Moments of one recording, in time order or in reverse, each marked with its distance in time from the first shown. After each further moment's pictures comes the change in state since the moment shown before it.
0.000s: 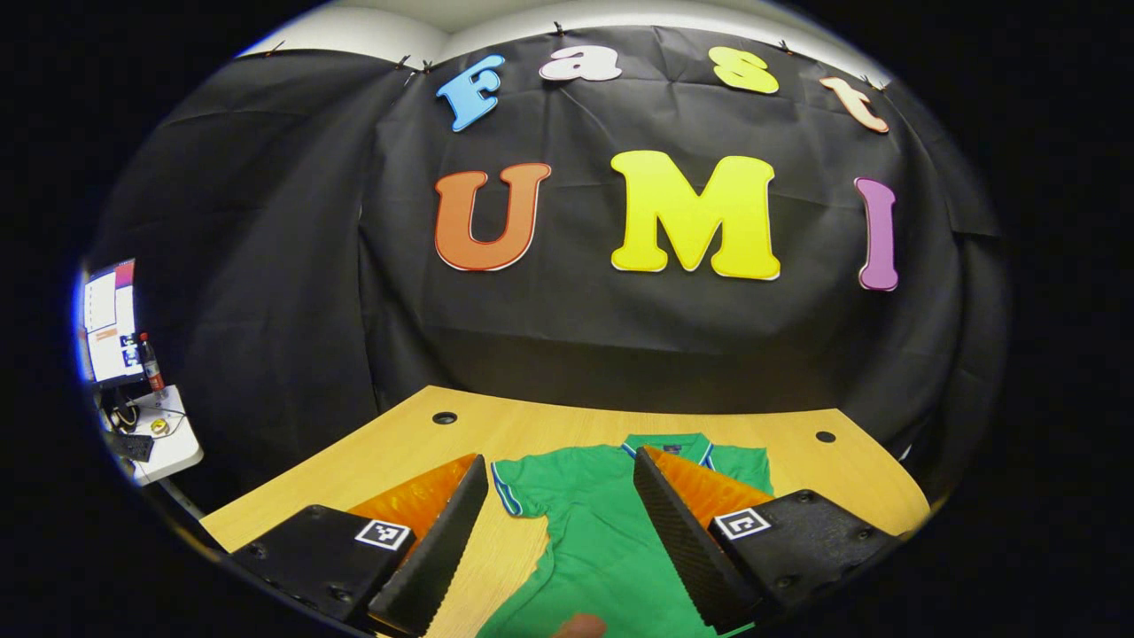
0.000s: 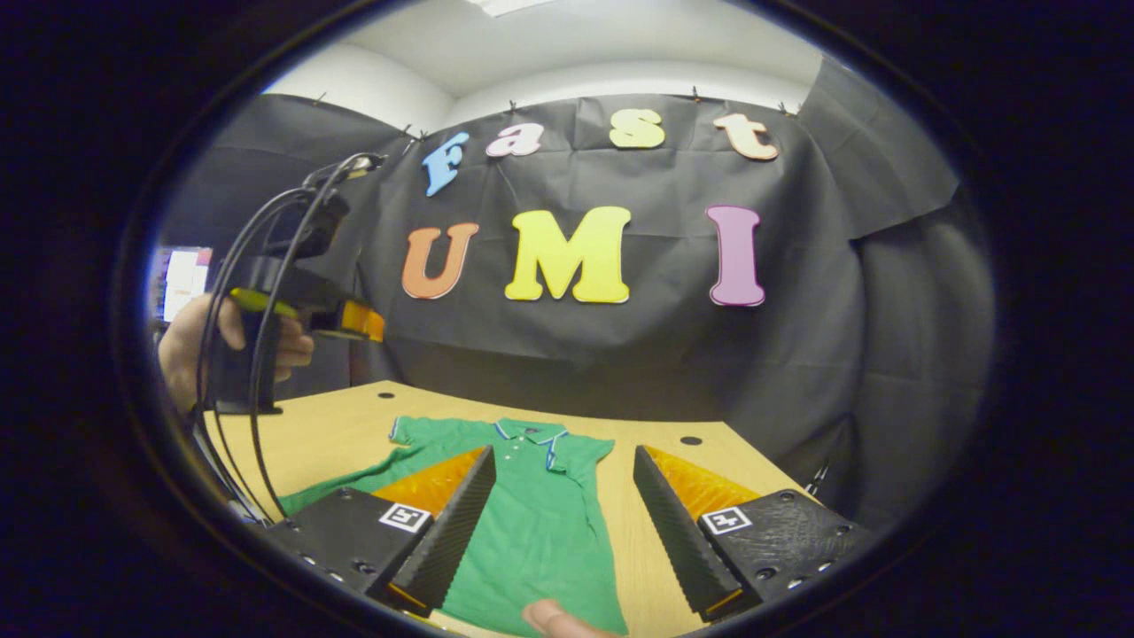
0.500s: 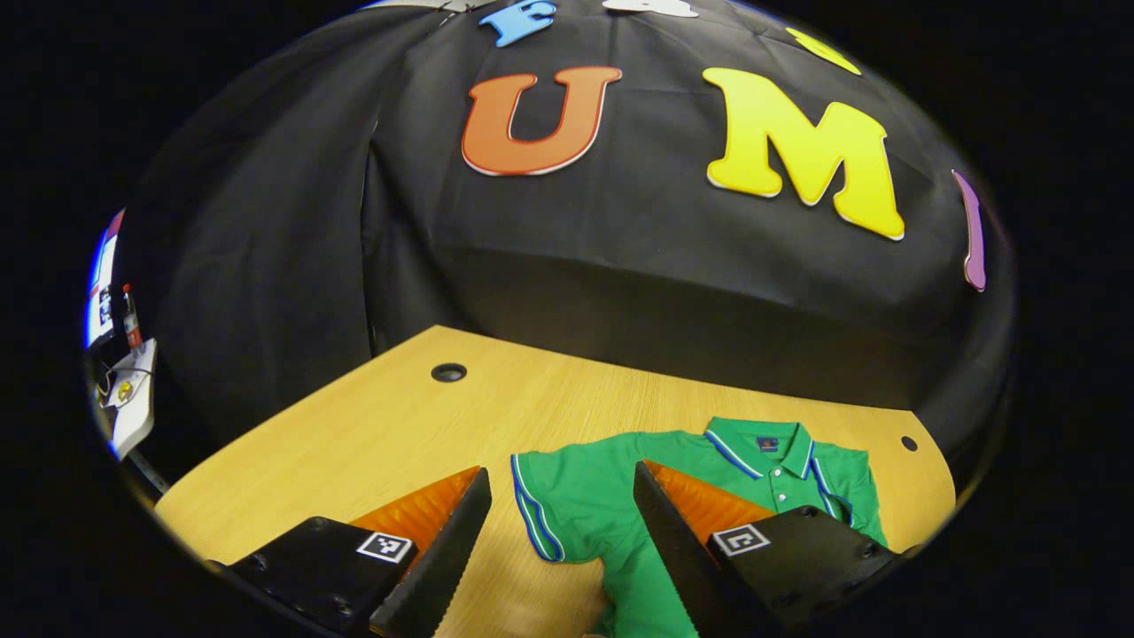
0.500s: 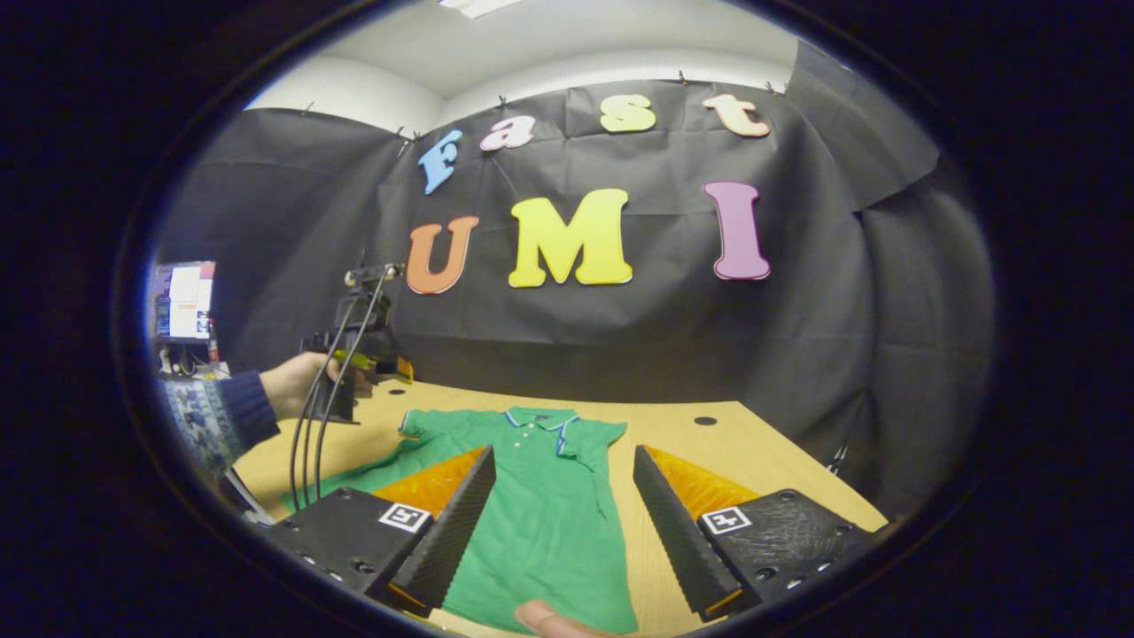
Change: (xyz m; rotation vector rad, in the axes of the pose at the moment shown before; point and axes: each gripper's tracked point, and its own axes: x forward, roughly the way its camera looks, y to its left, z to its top) left arm 0.161 0.055 -0.113 -0.123 0.253 0.032; right arm 0.006 -0.001 -0.028 0.085 0.035 0.057
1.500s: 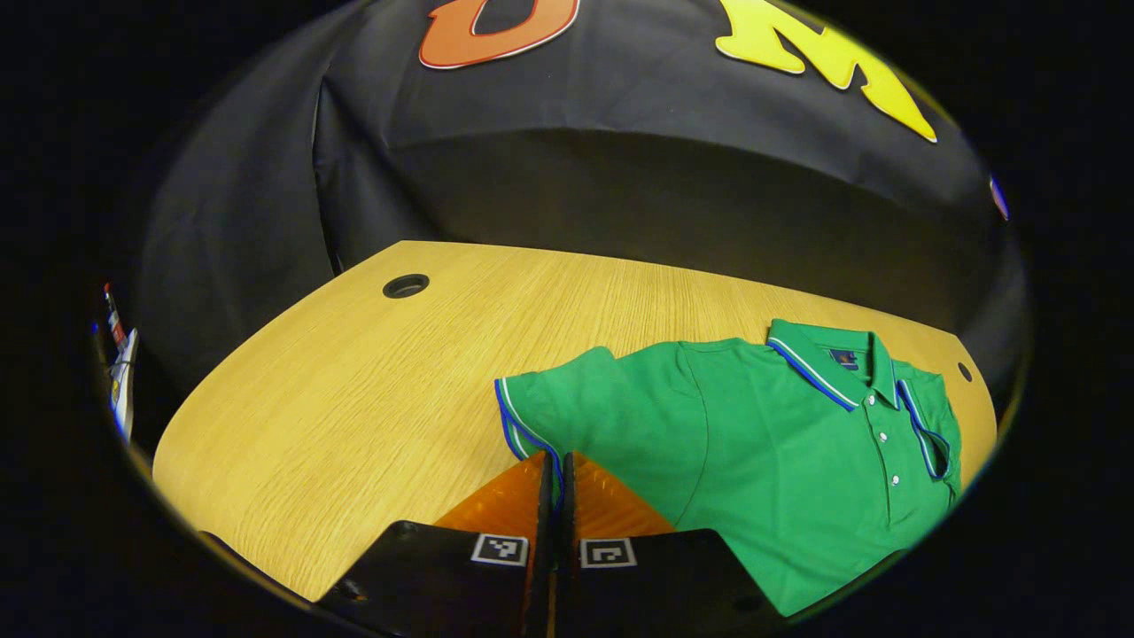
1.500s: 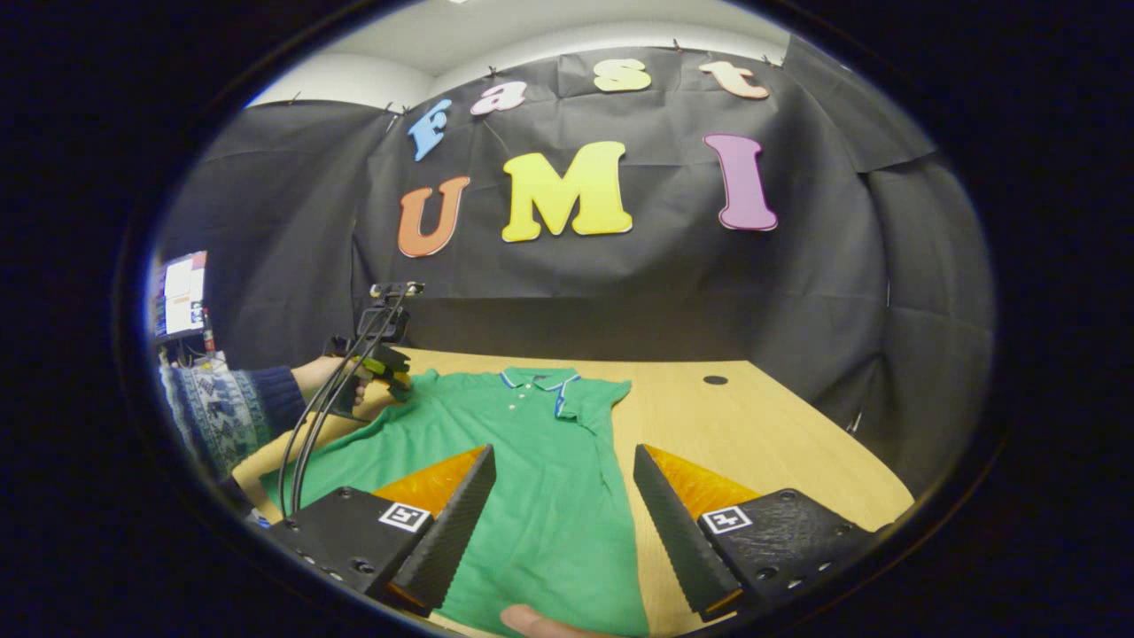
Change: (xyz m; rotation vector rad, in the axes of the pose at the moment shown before) left arm 0.090 0.008 -0.059 0.164 0.161 0.007; right arm 0.033 -0.009 -0.051 0.017 0.117 -0.005
